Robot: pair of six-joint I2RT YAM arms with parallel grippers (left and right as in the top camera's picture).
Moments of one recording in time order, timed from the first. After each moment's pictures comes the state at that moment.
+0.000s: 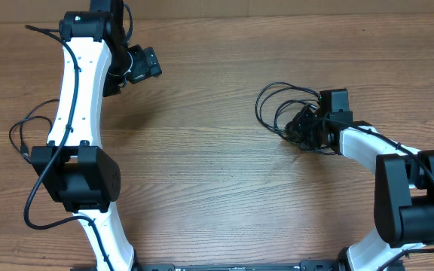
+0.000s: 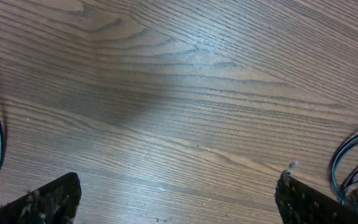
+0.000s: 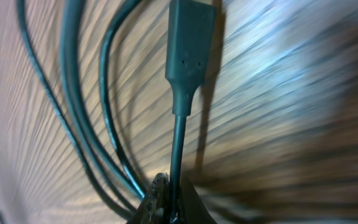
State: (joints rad) left arm -0.02 2.10 2.13 -1.41 0.09 -0.42; right arm 0.08 1.81 0.88 -0.14 -0.39 0.80
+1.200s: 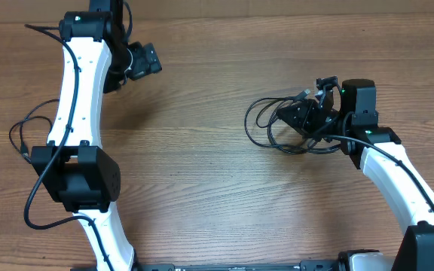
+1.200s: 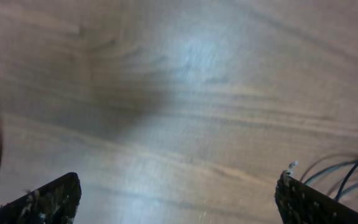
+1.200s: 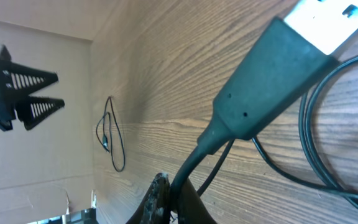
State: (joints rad) left arm -0.02 2.10 2.13 -1.34 0.10 -0.42; right arm 0.07 1.46 0.88 -0.23 -0.75 0.65
